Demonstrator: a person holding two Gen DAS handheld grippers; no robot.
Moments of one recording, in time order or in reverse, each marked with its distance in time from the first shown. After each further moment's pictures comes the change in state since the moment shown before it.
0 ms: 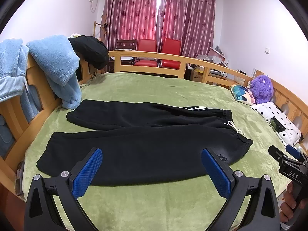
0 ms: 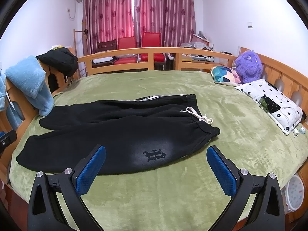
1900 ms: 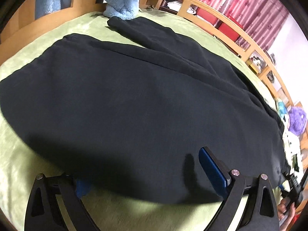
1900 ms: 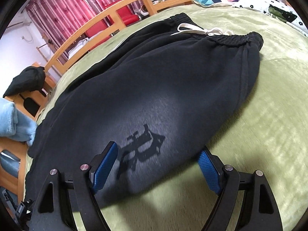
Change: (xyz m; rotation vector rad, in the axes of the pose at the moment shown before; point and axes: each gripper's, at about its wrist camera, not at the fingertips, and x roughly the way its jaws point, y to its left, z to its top) left arm 0.221 0.204 -0.111 -0.444 0.308 0.087; right arm 0.274 -0.048 -0.081 0.429 0.278 0.106
